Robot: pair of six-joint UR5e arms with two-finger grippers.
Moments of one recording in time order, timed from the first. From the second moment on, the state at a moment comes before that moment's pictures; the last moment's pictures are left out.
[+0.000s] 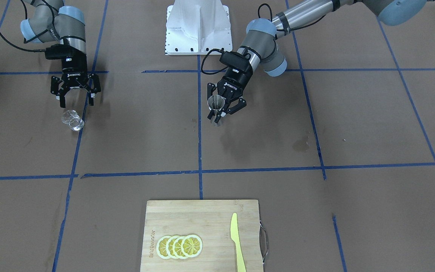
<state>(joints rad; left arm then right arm) -0.26 -2.11 -1.39 -2.96 -0.91 -0.48 0.01 -1.73 1.68 -0.65 0.38 1.47</state>
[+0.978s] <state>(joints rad) -0.26 -2.11 -1.39 -2.96 -0.90 -0.49 0.11 -1.65 1.62 -0.65 0.43 1.41</state>
